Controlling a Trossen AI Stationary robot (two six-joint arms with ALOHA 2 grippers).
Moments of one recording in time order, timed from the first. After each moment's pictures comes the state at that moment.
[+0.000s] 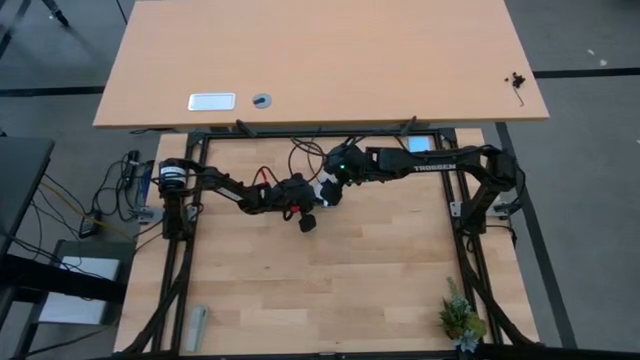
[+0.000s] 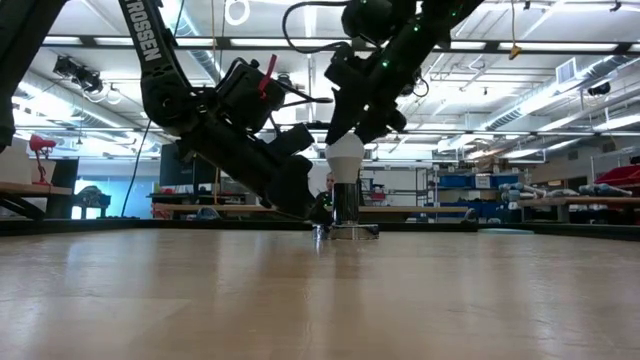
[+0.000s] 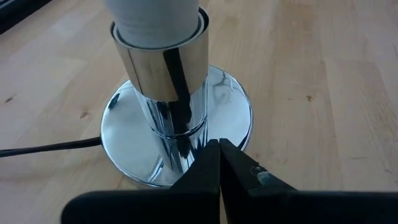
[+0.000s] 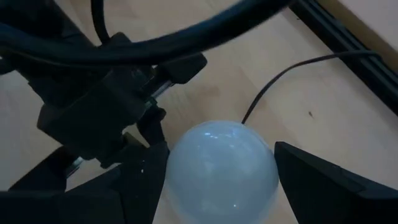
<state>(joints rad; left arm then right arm) 0.18 1.89 0.73 0.63 -0.09 -0.04 -0.22 1.72 1.29 -0.44 0.16 0.28</state>
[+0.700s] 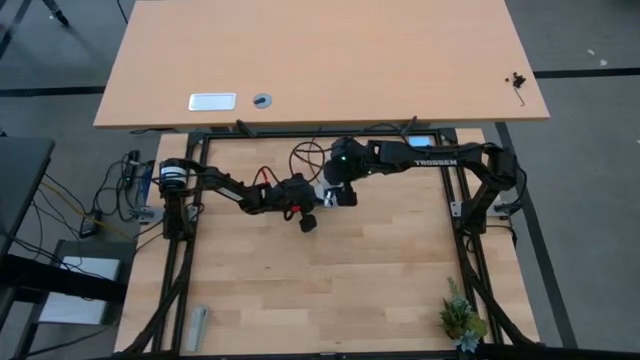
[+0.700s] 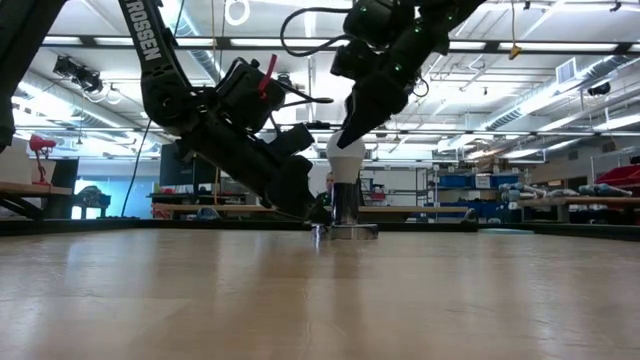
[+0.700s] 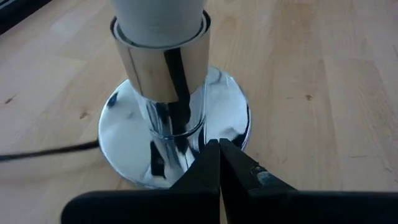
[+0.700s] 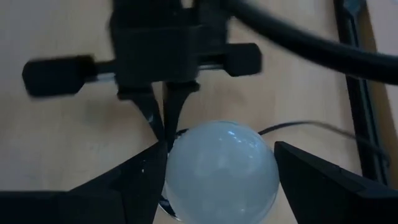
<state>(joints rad) 0.18 1.89 0.73 0.62 -0.08 -0.03 -0.27 1.72 1.31 -0.47 -0.04 -0.38</state>
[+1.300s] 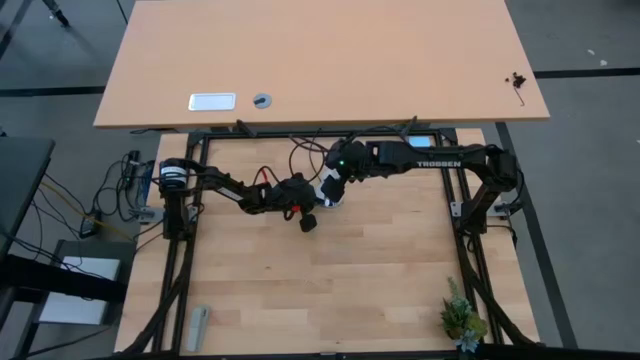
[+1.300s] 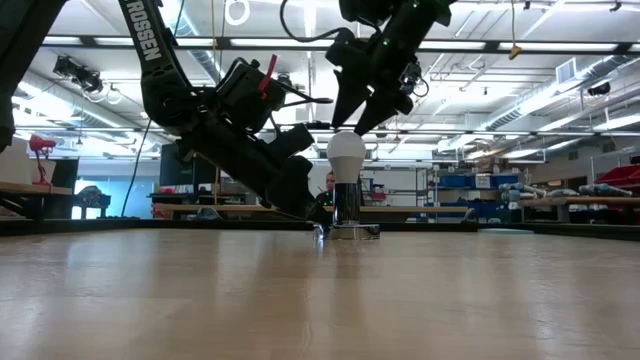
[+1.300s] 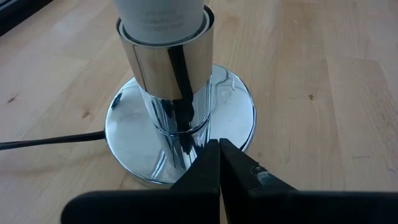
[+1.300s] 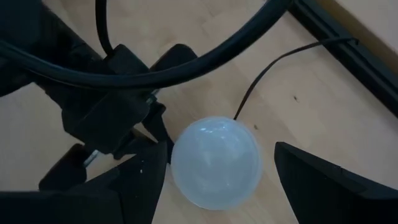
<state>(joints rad) 0.18 1.89 0.73 0.62 -0.09 -0.03 -0.20 1.72 1.43 -0.65 0.18 0.36</state>
